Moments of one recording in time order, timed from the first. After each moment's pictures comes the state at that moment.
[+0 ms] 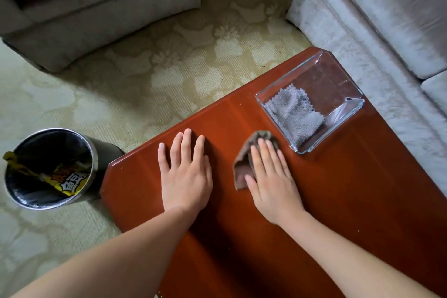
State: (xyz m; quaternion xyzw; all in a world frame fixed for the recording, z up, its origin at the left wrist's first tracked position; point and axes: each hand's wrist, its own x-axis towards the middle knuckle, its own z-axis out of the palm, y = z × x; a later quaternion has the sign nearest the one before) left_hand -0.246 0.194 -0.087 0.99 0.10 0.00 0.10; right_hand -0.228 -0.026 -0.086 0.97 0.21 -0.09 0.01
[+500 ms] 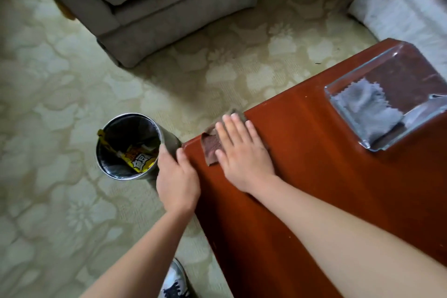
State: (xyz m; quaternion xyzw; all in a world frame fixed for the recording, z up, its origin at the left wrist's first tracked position) left_hand -0.306 0.318 -0.096 0.82 0.46 -0.02 0.32; right_hand -0.221 0.173 -0.088 0.94 0.33 -0.11 -0.03
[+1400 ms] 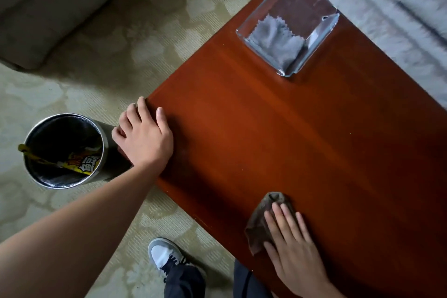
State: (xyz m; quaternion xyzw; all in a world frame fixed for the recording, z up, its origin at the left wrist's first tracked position) left_hand -0.276 0.284 -0.093 0.96 0.22 -0.05 0.14; right_hand -0.552 -0.024 -0.067 0.97 0.10 -0.20 0.04
